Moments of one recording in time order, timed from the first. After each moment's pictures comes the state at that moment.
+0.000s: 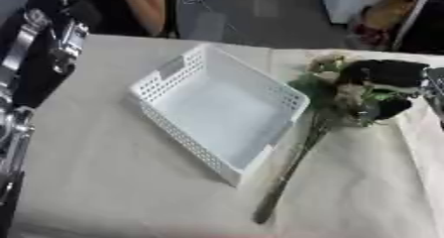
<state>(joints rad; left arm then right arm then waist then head) -0.31 0.42 -0.05 -1.99 -0.21 0.00 -0.10 -0.82 -0.57 0.11 -0.80 1.31 -0.89 0.10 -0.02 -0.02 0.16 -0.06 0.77</state>
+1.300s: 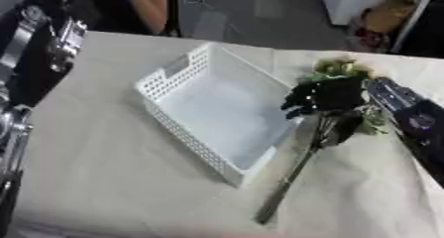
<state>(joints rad) -0.33 0.42 -0.06 -1.99 -0.21 0.00 -0.10 -0.77 -0.55 0.41 -0.99 1.40 -0.91 0.03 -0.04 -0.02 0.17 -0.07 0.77</state>
